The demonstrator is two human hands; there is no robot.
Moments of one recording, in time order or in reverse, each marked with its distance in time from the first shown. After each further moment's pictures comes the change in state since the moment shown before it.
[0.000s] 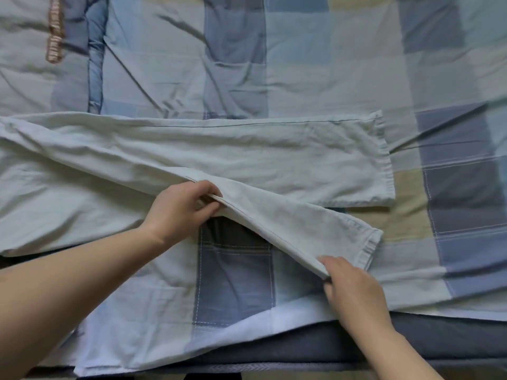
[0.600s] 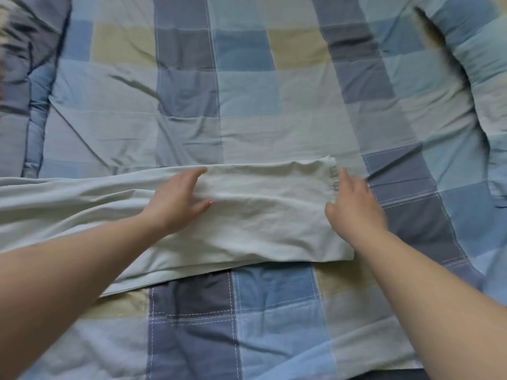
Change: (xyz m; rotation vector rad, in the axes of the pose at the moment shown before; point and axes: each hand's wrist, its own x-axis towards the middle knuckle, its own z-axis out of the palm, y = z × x) left_hand 0.146 0.019 0.029 0.090 -0.079 0.009; right_hand 0.173 0.068 -0.118 0.031 0.168 0.346
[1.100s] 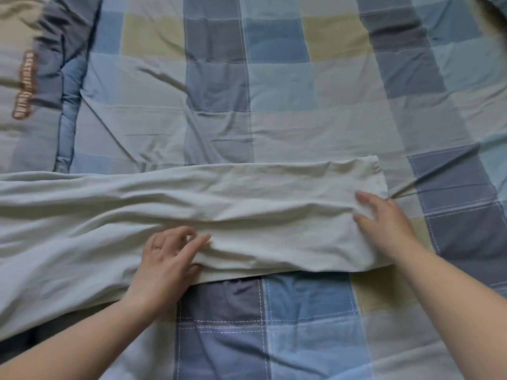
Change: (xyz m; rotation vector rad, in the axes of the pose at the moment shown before) left_hand -0.102 -0.064 0.037 0.281 0.220 0.220; right_hand 0.016 0.005 0.039 0.464 -0.034 -0.032
